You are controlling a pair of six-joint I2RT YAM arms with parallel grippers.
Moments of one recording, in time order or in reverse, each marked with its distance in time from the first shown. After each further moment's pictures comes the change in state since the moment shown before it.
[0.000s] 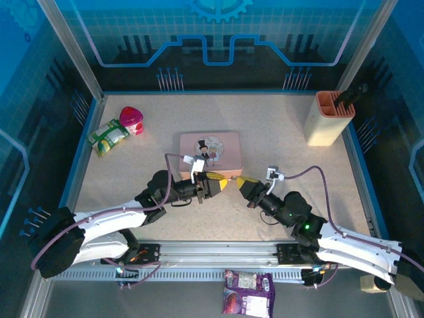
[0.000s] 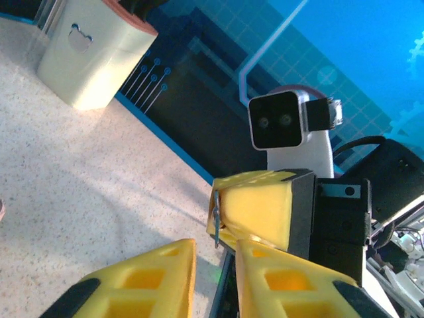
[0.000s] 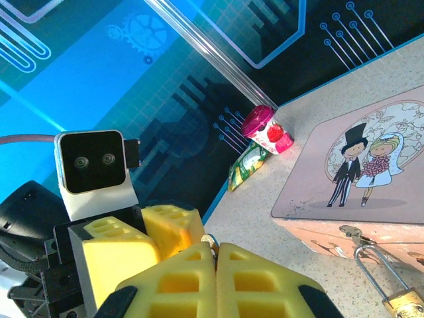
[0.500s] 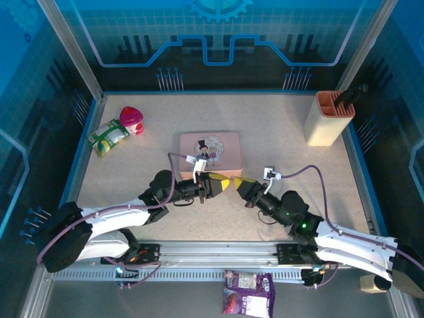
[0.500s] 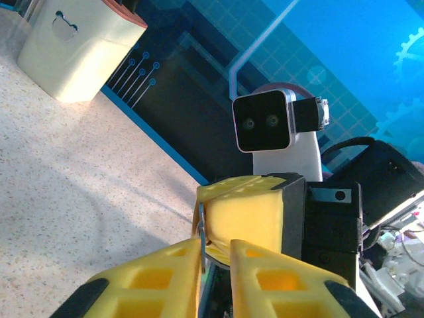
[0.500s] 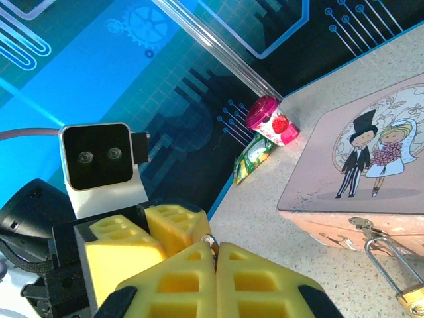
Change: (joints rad) left arm 0.000 0.062 0.000 0.074 0.034 -0.043; right arm 0.000 0.072 0.000 0.064 -0.027 0.034
